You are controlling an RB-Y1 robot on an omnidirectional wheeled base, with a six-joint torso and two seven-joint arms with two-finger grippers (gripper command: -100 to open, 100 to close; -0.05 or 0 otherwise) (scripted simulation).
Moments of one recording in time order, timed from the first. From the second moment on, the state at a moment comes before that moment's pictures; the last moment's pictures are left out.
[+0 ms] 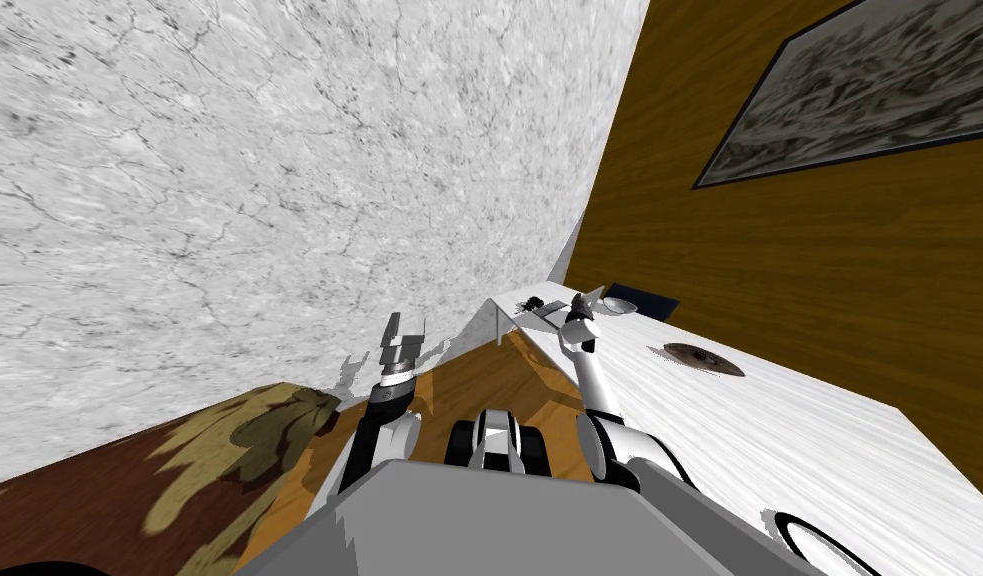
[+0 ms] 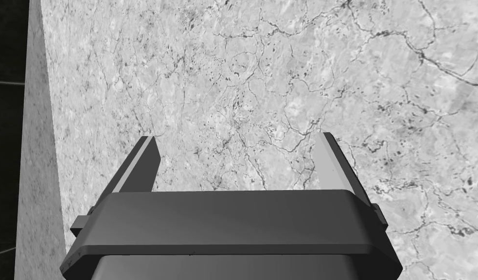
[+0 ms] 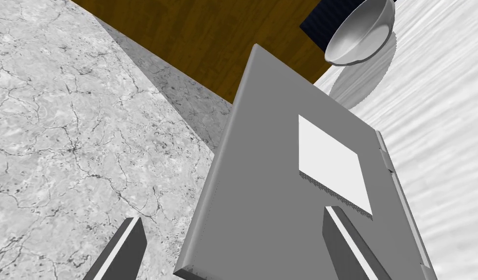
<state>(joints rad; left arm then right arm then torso) 0.54 -0.01 -0.02 -2.20 0.01 -0.57 0.15 -0.50 -0.11 -0.35 -1.36 -2.03 -0.55 -0.36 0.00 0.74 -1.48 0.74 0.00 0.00</state>
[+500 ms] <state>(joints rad) 0.54 -0.01 -0.02 -2.20 0.01 -0.57 0.15 -0.55 -0.11 -0.35 -1.33 -2.03 -0.58 -0.31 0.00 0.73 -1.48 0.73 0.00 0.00</state>
